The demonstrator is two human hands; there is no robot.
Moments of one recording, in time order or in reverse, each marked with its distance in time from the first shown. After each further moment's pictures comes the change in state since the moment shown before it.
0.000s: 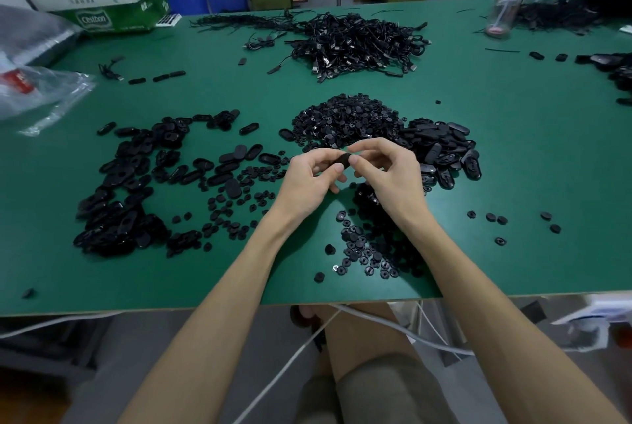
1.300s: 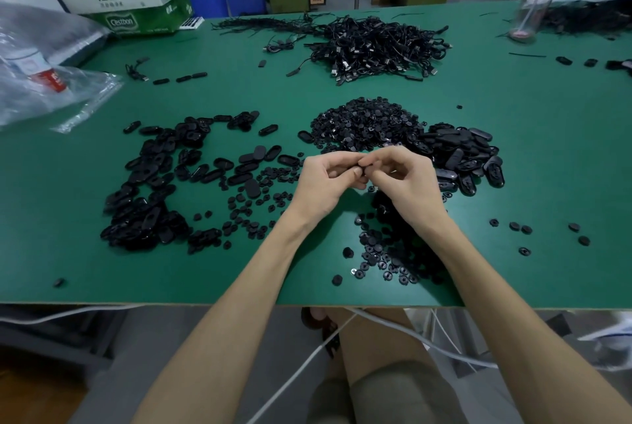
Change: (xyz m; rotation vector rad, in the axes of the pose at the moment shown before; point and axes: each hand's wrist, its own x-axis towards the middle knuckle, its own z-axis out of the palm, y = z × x) left_hand -0.002 -0.003 -0.004 -0.122 0.020 0.027; right_hand -0.003 -0.001 0.002 0.020 -0.072 -0.062
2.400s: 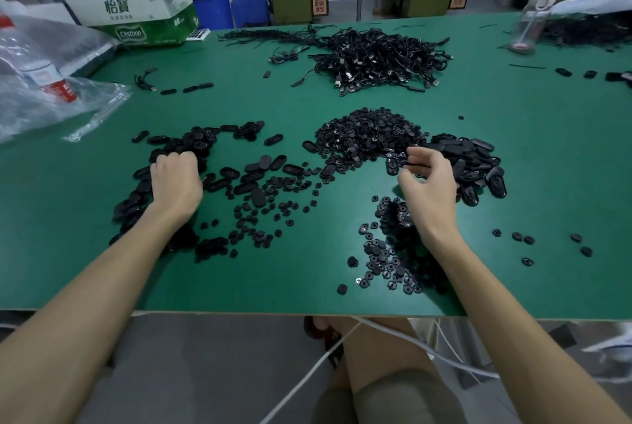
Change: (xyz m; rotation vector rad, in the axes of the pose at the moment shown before) left_hand 0.005 -0.020 -0.207 1.384 0.334 -0.347; right_hand 0.003 0.001 -0.003 -0.071 0.307 0.226
